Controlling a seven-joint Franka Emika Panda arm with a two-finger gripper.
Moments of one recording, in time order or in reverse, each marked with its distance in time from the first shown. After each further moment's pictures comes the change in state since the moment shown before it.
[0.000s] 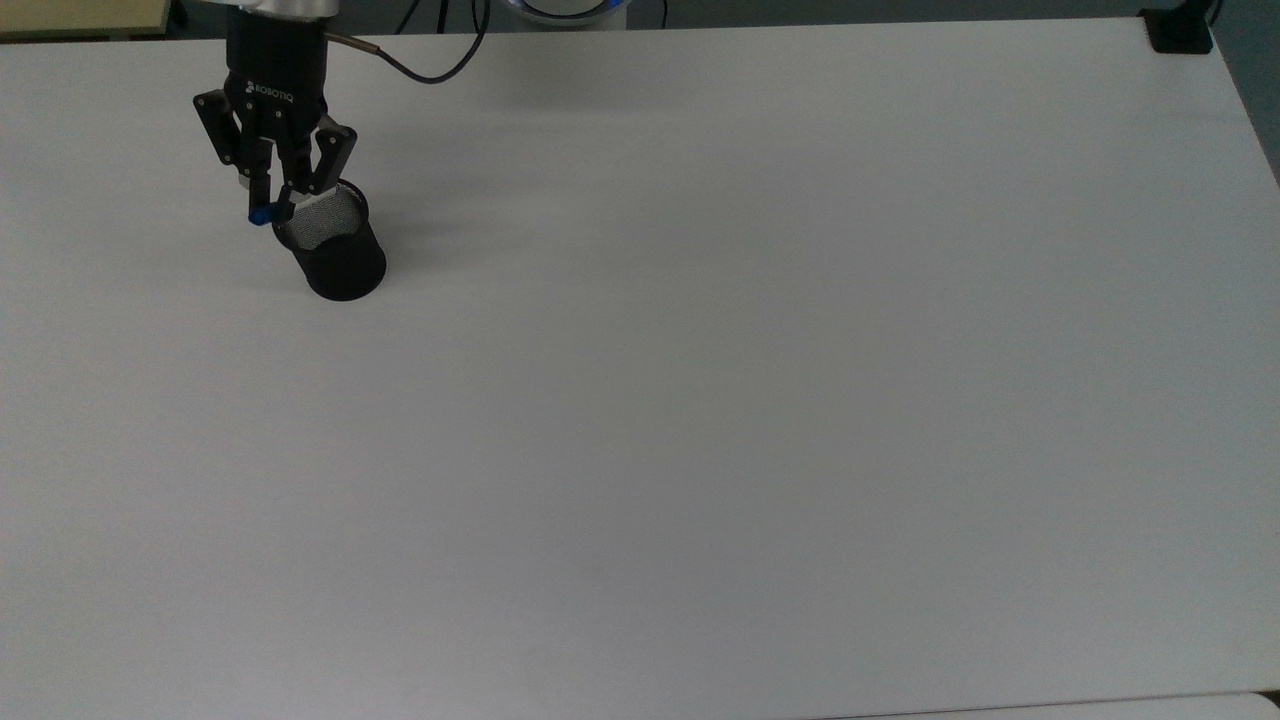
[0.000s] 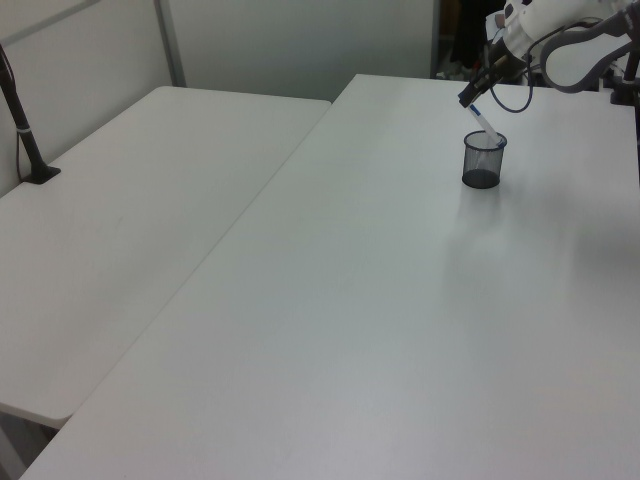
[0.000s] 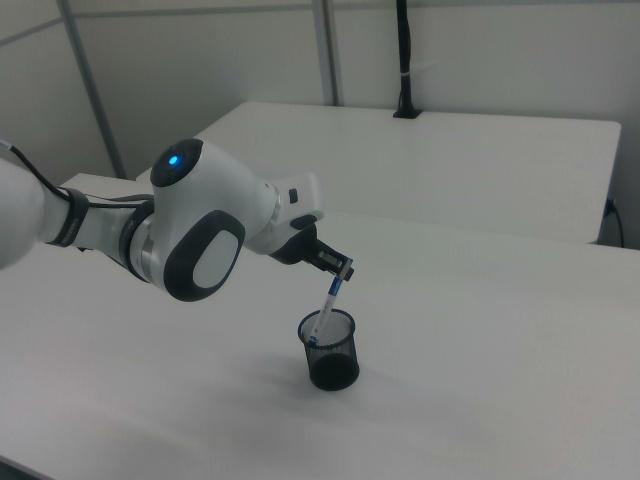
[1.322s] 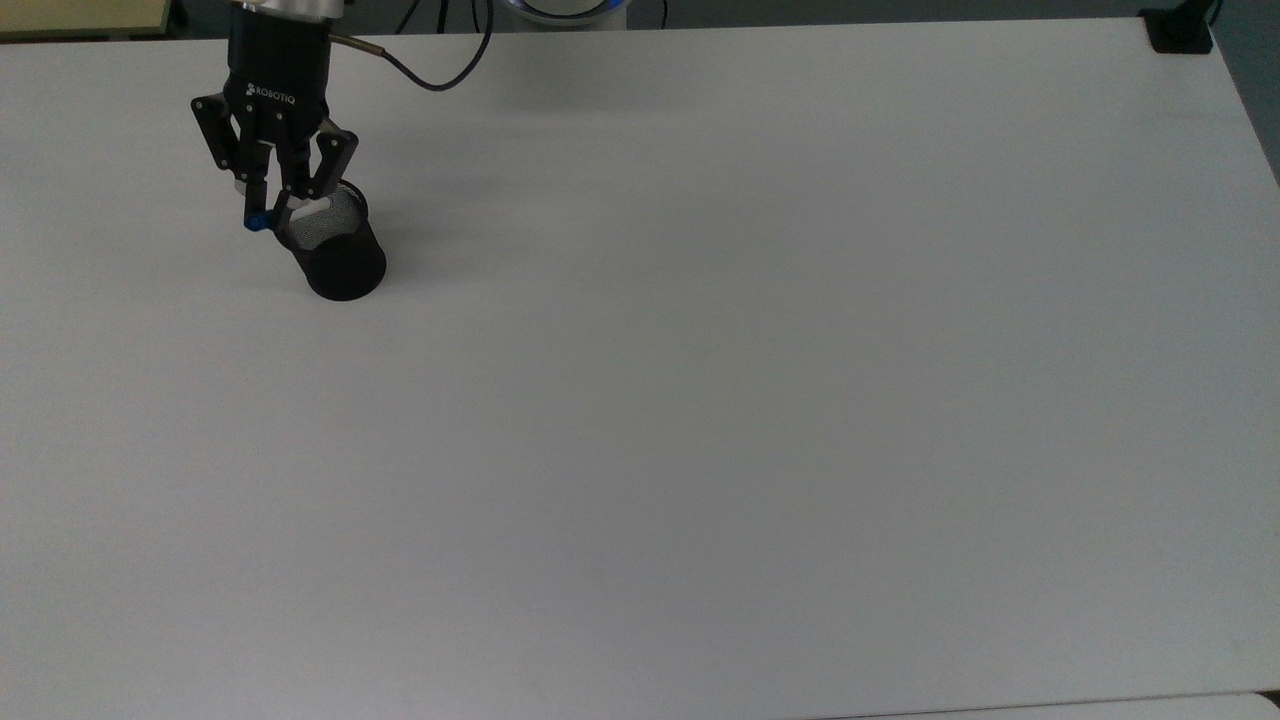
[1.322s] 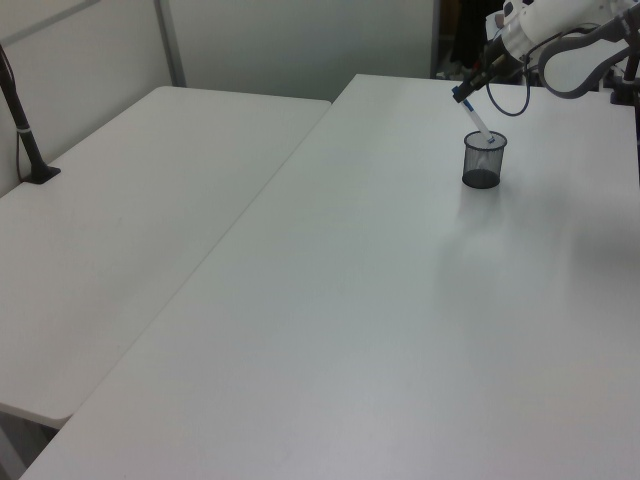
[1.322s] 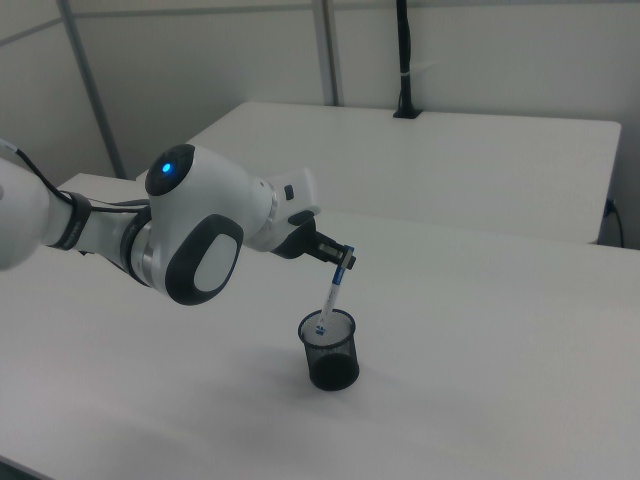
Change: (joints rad) arm 0.004 0.016 0.004 -0.007 0.000 0.101 -0.011
